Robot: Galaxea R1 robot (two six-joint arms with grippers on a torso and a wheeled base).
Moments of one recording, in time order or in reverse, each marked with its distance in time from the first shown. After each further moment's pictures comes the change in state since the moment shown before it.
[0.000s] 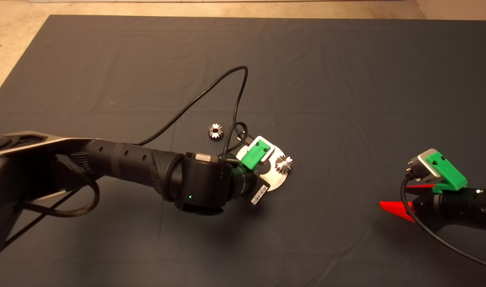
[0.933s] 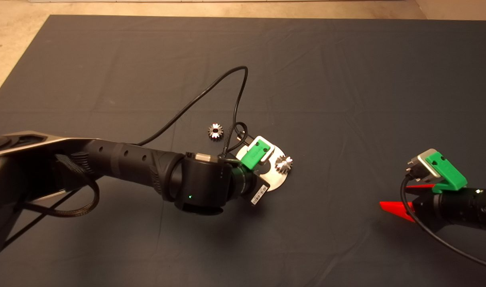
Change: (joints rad) left arm 0.000 0.000 0.000 0.000 0.000 -0.001; right arm 0.000 0.000 0.000 0.000 0.000 0.000
